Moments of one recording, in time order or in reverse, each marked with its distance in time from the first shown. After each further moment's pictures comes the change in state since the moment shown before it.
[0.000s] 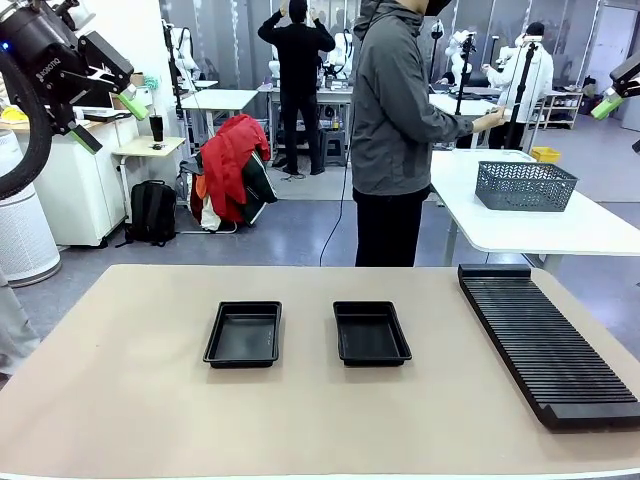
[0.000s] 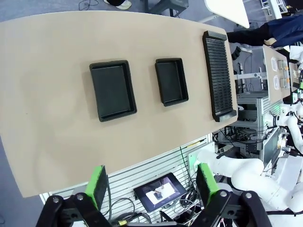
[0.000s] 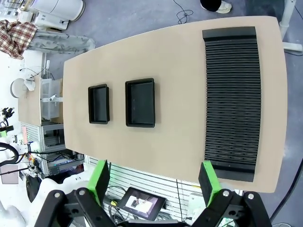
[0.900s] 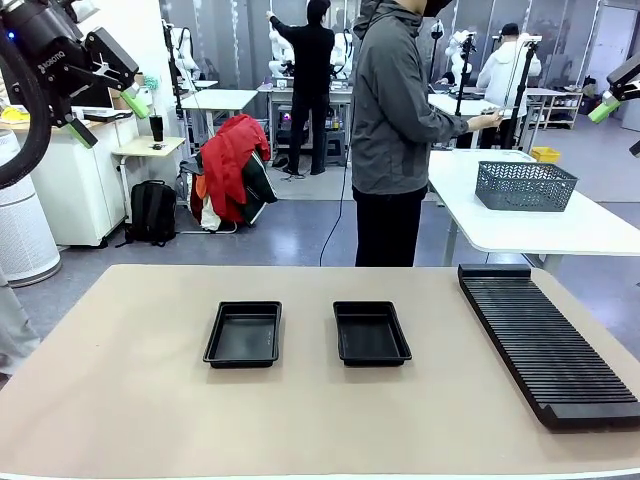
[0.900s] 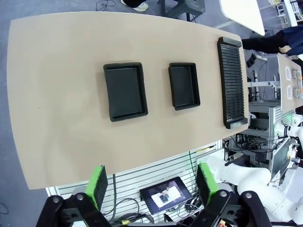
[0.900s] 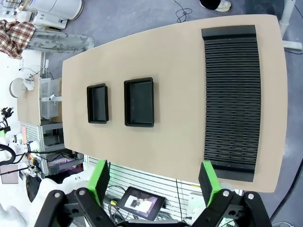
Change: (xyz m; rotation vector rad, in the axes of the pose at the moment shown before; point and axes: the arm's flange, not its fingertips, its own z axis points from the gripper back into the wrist) left arm 0.002 -0.015 0.005 0.093 -0.017 0.033; right arm 0.003 -0.002 -0.005 -0.004 0.009 -0.004
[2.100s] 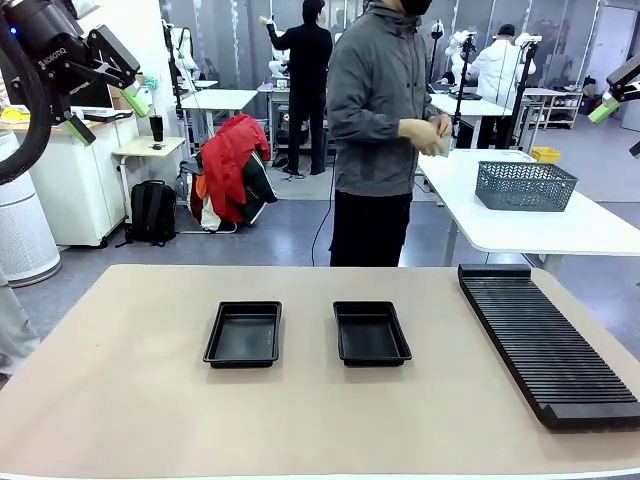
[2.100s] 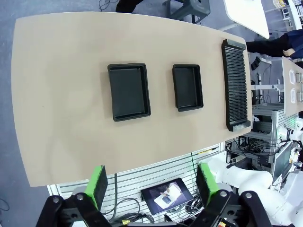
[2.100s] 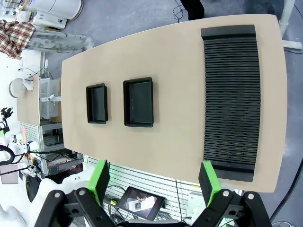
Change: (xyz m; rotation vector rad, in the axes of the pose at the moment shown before) left arm 0.000 -0.004 0.002 0.026 -0.003 0.012; right arm 0.001 -0.001 -0.001 -0.002 0.002 -0.001
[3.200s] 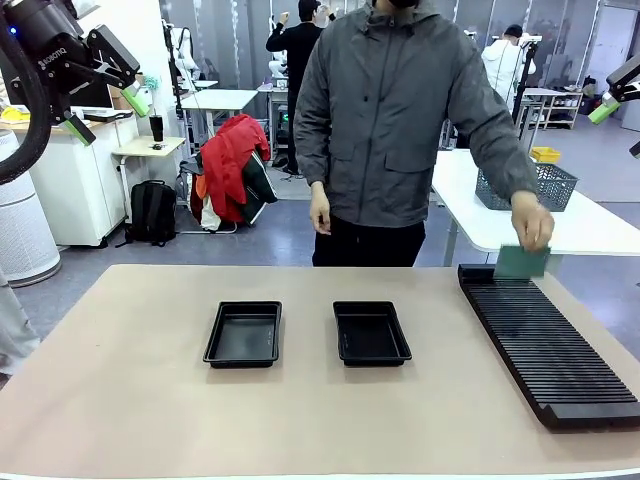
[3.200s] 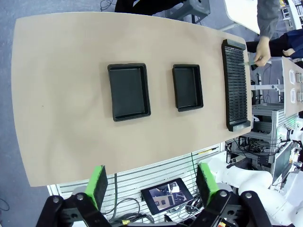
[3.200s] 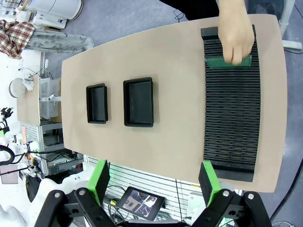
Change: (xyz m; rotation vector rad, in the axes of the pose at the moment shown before) left arm 0.000 0.000 0.000 0.000 0.000 0.000; right arm 0.000 0.000 0.000 0.000 0.000 0.000
